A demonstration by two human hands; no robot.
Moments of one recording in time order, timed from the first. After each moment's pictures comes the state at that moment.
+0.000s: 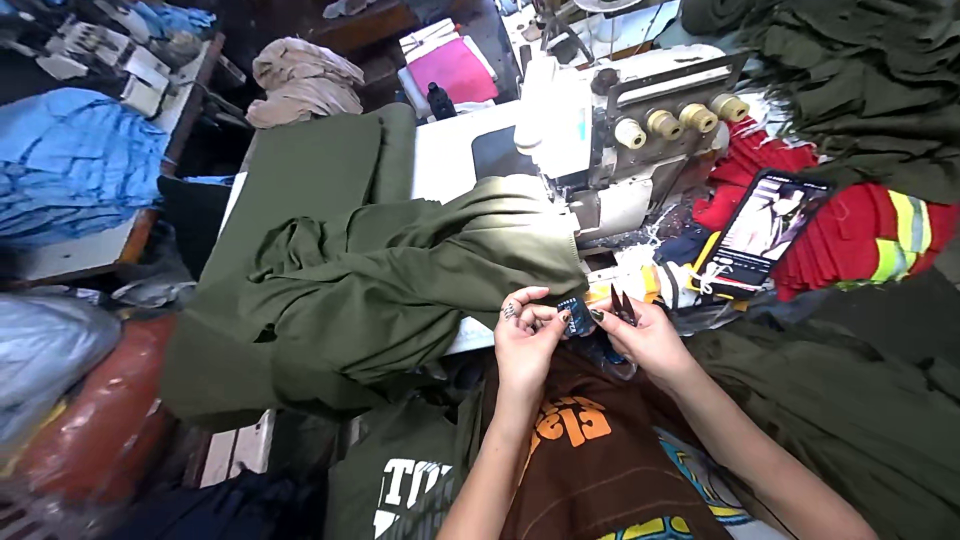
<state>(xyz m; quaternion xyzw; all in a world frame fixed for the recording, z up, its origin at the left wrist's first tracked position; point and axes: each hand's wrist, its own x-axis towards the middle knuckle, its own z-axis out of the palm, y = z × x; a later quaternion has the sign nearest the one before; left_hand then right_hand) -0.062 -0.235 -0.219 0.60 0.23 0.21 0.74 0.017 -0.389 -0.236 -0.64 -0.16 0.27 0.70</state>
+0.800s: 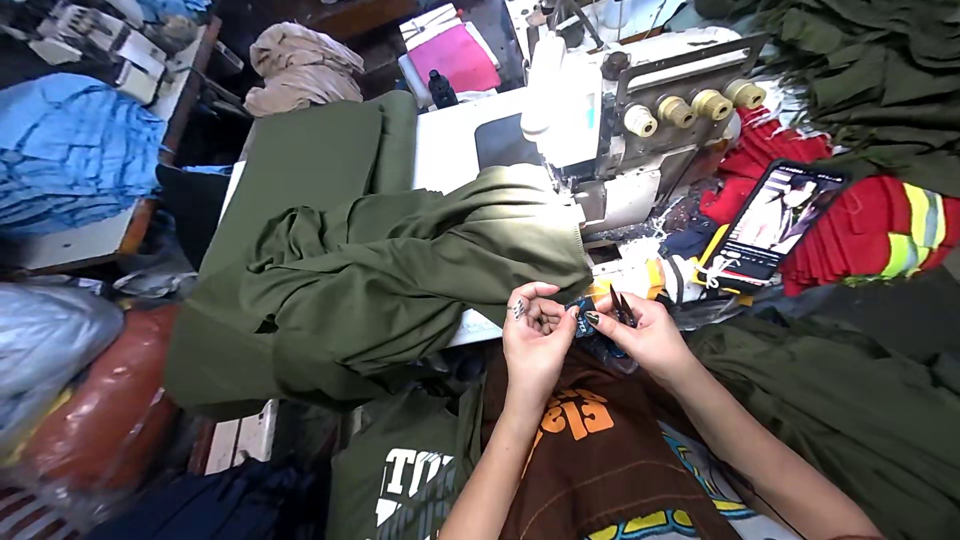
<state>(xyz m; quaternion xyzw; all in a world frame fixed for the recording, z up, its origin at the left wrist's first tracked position) -0.065 -0.242 -0.222 0.65 0.16 0.26 0.70 0.013 -0.386 -0.237 -0.68 -0.22 0.21 0.67</state>
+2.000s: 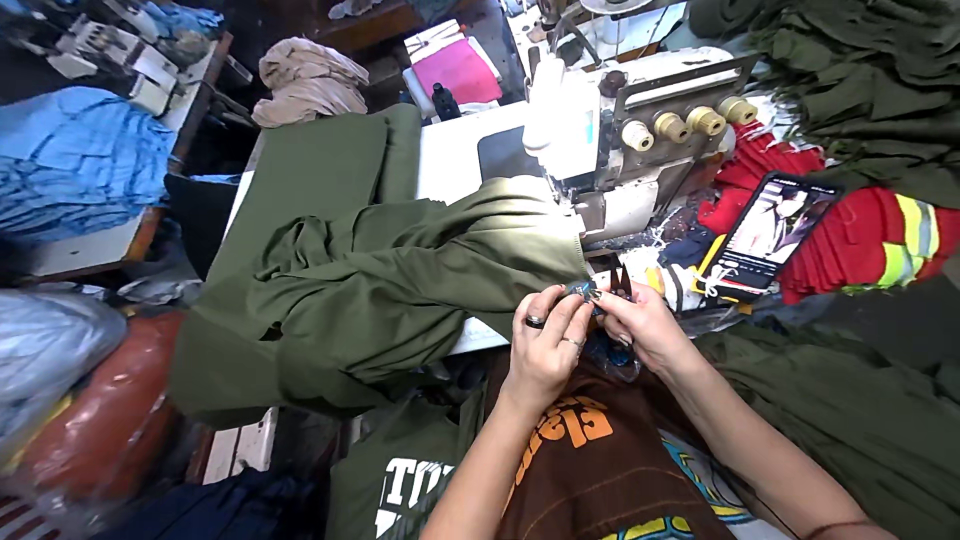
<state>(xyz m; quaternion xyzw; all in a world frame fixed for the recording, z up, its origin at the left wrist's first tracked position) -0.055 -0.224 -0.246 0.89 -0.08 0.42 0.17 0.035 -0.369 -0.226 -0.58 -0.08 0.31 0.75</state>
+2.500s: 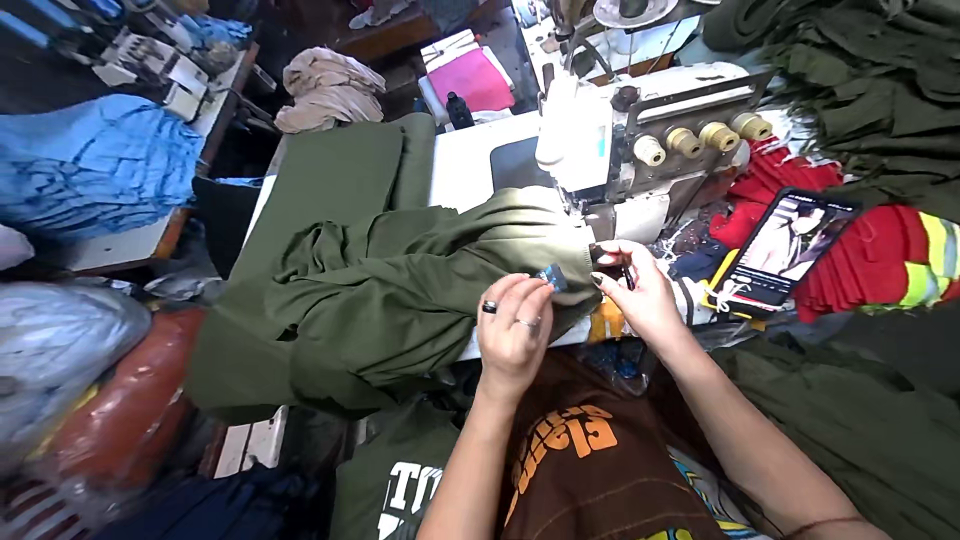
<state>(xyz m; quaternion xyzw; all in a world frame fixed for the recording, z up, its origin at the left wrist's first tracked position) -0.044 -0.185 -0.221 0.85 -0.01 0.49 0.19 0.073 -0.353 -0.242 -0.76 -0.22 0.08 0.60</state>
